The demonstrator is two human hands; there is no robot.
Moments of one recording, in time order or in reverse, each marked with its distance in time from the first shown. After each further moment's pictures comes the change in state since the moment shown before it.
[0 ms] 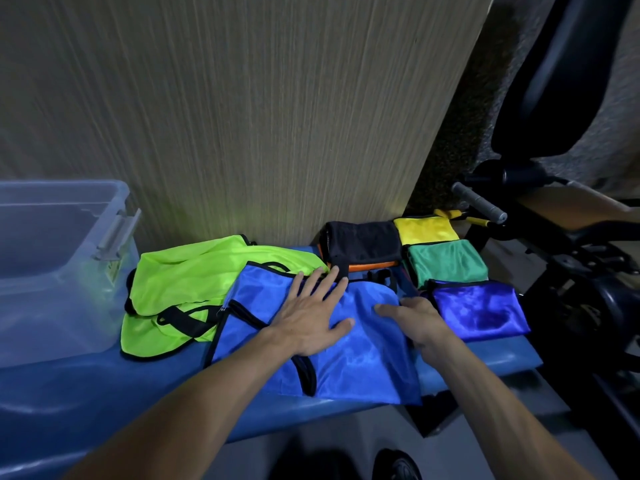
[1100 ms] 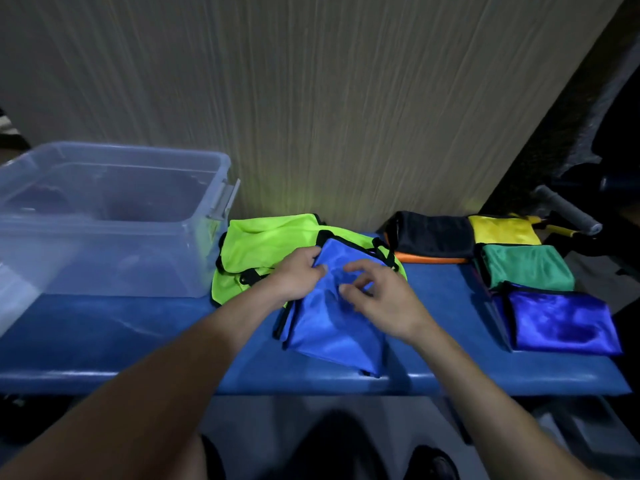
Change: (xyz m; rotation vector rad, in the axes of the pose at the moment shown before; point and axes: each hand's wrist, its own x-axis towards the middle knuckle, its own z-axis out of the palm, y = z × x) left_hand -0.073 -0.092 -0.051 -0.990 0.116 -0.486; right_hand -0.057 -0.047 0.114 -0.399 -0.319 -0.675
